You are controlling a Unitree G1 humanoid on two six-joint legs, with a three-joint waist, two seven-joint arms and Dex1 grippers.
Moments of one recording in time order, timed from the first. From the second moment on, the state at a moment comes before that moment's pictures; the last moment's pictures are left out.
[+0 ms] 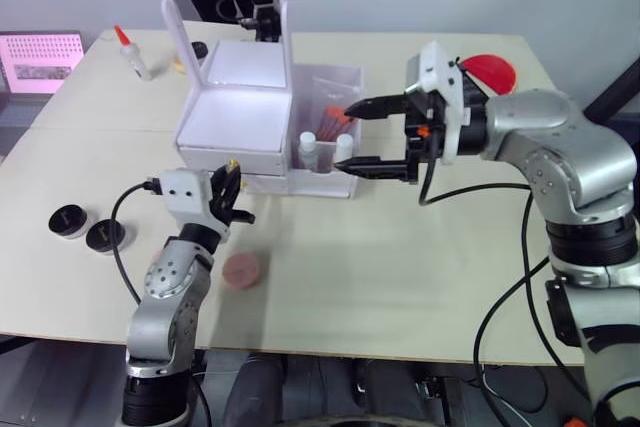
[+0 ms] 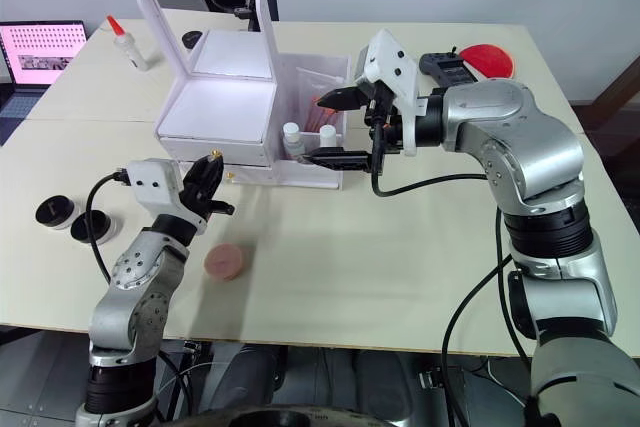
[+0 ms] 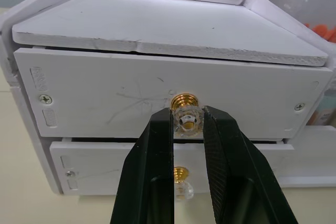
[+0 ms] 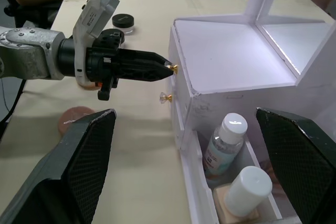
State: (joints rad) left arm -0.06 0.15 0.09 -0.44 -0.28 0.37 -0.13; right arm -0.86 -0.69 0.11 -0.21 0.52 0.78 1.04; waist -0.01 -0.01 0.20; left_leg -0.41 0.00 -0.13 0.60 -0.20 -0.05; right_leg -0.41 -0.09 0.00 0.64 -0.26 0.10
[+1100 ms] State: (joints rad) left arm 0.44 0.18 0.13 -0.89 -0.36 0.46 -0.14; right arm -0.89 -0.64 0.18 -0.12 0.49 0.72 1.10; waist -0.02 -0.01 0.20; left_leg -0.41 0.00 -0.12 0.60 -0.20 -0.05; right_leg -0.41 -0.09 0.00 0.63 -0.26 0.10
